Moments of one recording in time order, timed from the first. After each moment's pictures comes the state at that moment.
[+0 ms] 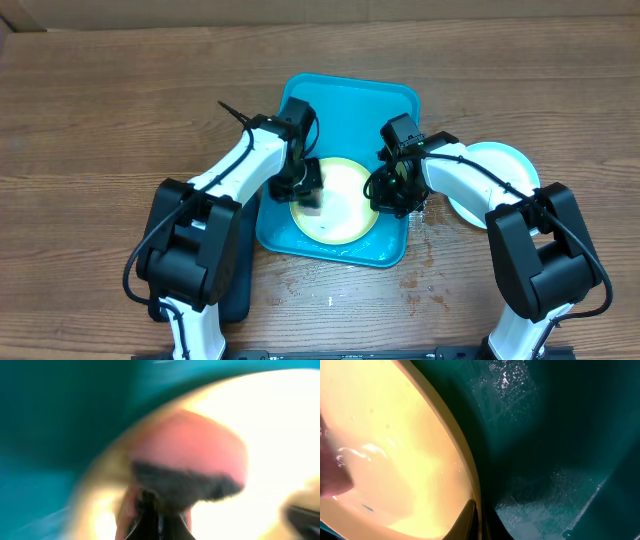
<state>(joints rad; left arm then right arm) -0.39 2.01 1.36 -0.84 0.29 -0.53 0.41 1.92 1.19 -0.77 -0.31 0.45</state>
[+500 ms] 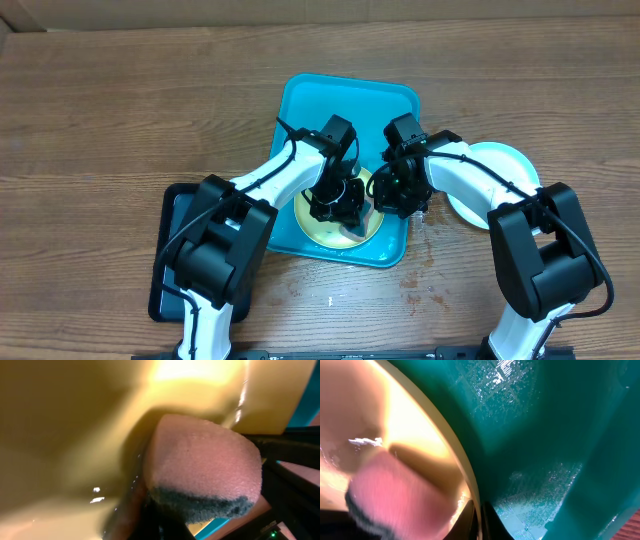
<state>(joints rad) -0.55 2.08 1.38 -0.87 0.52 -0.49 0.40 1.92 1.19 -0.79 -0.30 0.44</state>
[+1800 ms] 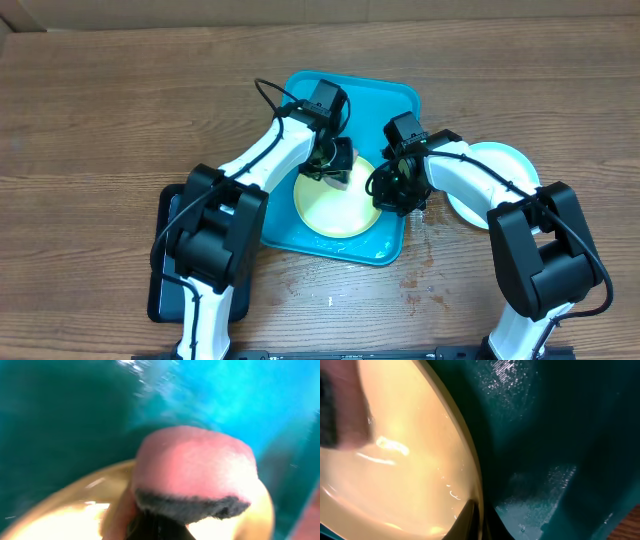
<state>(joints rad) -0.47 2.15 1.55 -0.75 0.28 -0.46 0.40 1.92 1.19 -0.78 -0.30 0.46</state>
